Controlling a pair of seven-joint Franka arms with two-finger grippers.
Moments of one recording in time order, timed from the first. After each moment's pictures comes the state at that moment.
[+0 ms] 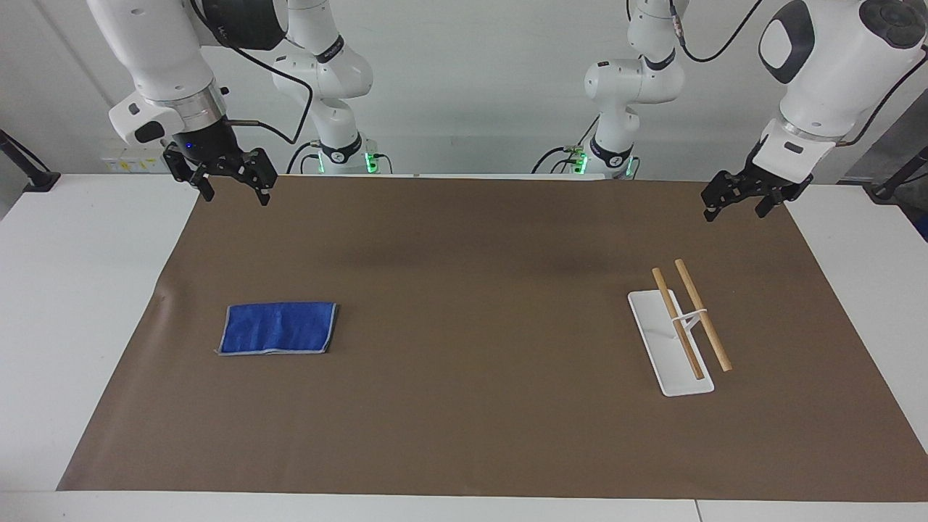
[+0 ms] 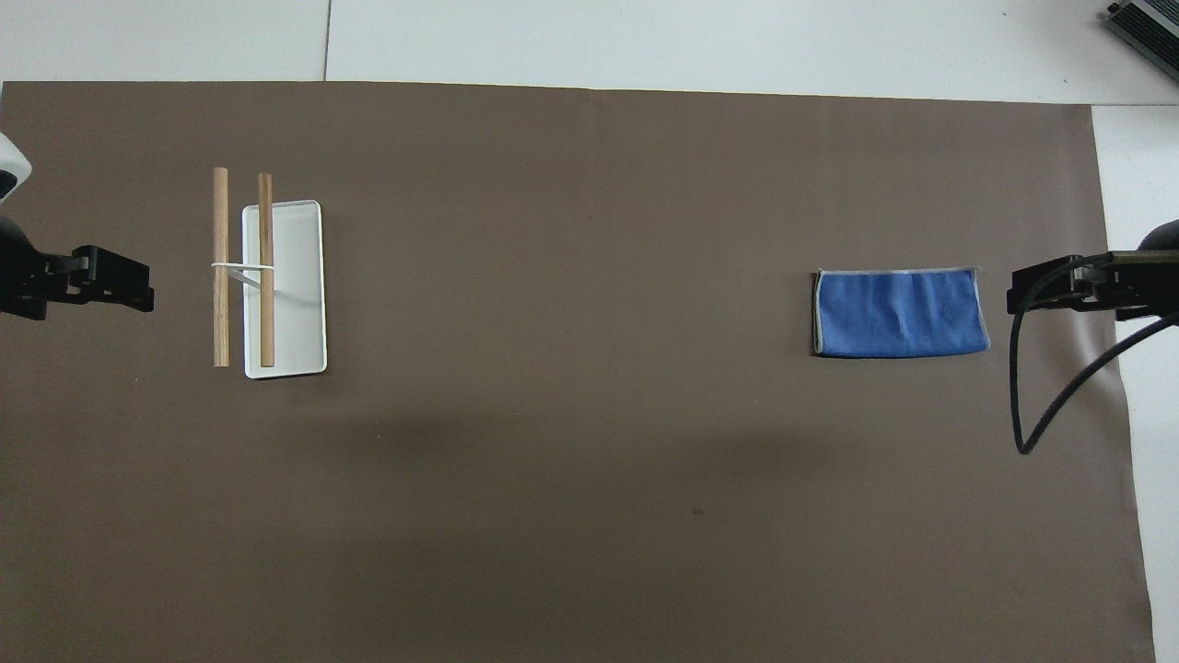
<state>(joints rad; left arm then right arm) -0.07 0.01 0.02 -1.61 0.01 1.58 -0.08 0.00 -0.02 -0.01 -1.60 -0.03 1.59 0.07</state>
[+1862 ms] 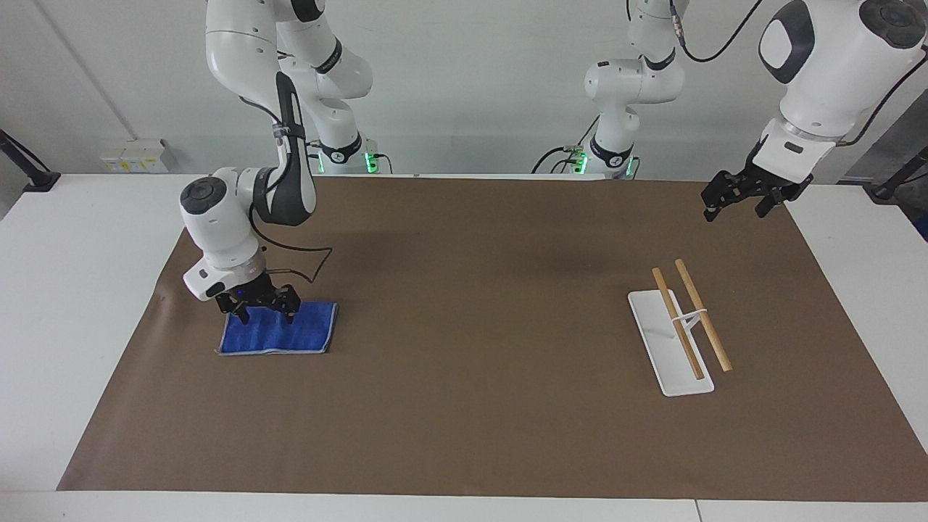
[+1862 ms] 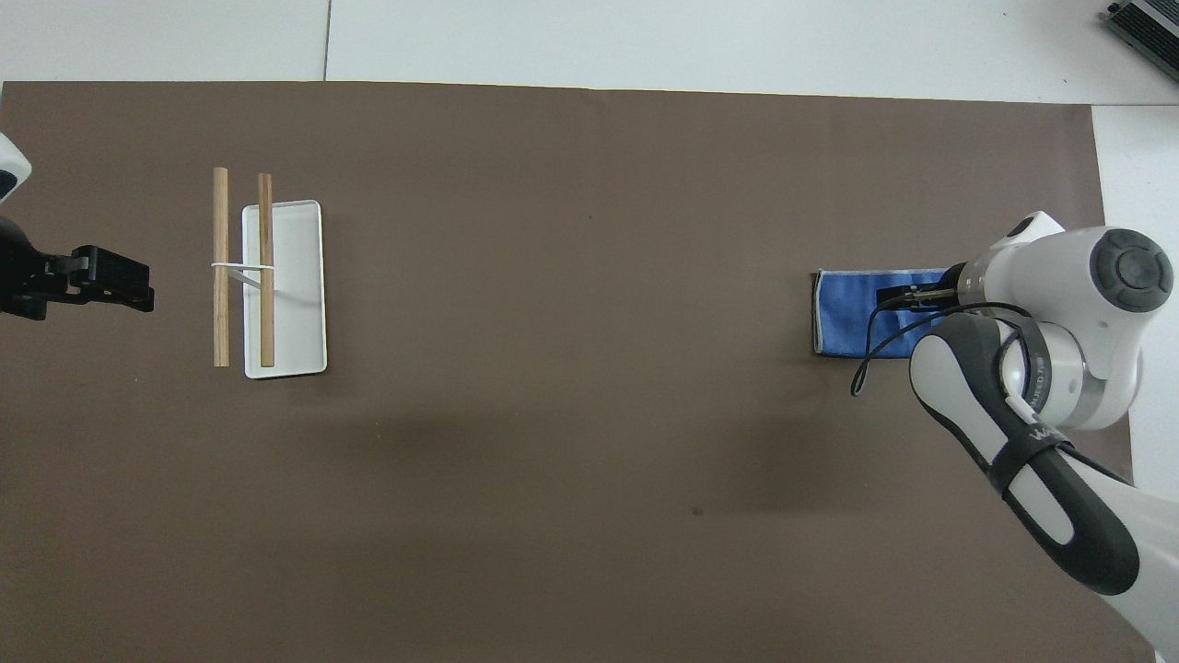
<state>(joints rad) -0.07 0.01 0.02 -1.61 0.01 1.58 -0.08 -0.06 0.29 -0.02 -2.06 0.00 2.47 -0.10</state>
